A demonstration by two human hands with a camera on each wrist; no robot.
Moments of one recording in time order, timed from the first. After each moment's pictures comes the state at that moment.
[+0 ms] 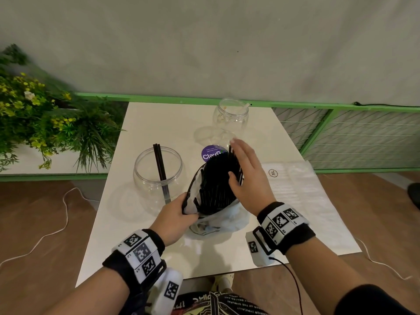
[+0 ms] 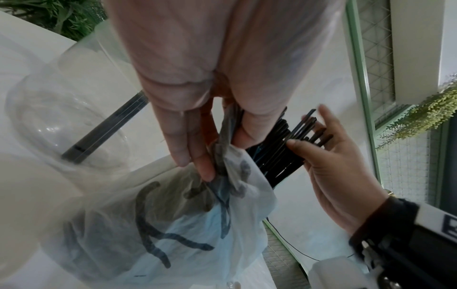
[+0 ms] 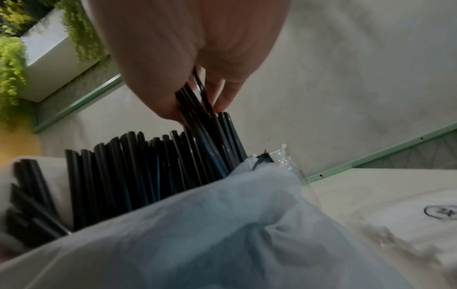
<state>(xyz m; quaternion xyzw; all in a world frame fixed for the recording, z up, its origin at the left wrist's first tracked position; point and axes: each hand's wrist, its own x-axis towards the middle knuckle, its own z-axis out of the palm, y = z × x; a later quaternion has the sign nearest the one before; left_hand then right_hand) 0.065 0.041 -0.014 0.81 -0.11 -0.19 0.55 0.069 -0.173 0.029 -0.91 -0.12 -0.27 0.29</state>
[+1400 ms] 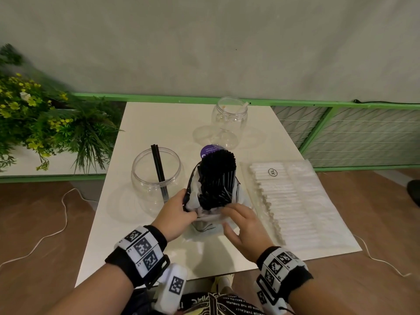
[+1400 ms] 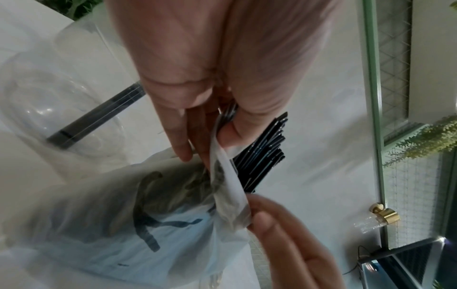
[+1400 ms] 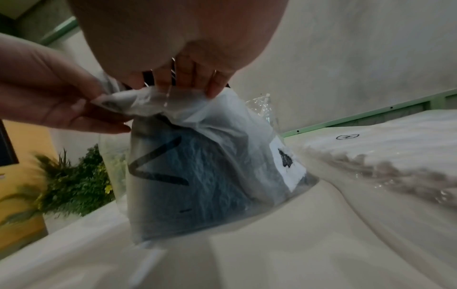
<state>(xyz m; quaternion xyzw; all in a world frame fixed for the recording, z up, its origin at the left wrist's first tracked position) 0.075 0.032 -0.014 0.80 -0.11 -0.19 0.55 0.004 -0.171 -0.055 -0.94 -0.14 -0.15 0.27</state>
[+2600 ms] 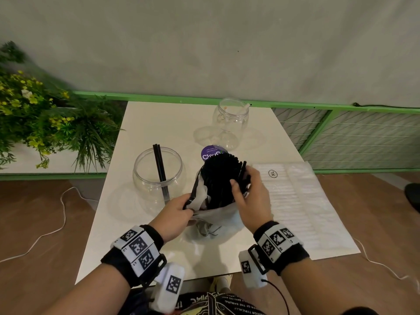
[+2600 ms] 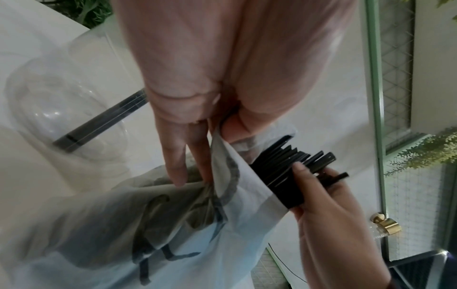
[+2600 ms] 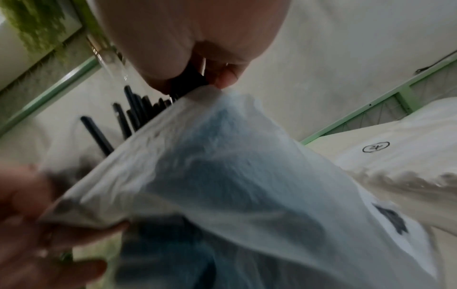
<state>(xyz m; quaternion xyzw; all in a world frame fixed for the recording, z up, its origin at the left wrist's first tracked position) 0.070 0.034 0.000 0.72 -0.06 -0.30 0.62 0.041 -0.161 0.002 -0.88 0.05 -0.24 0.40</state>
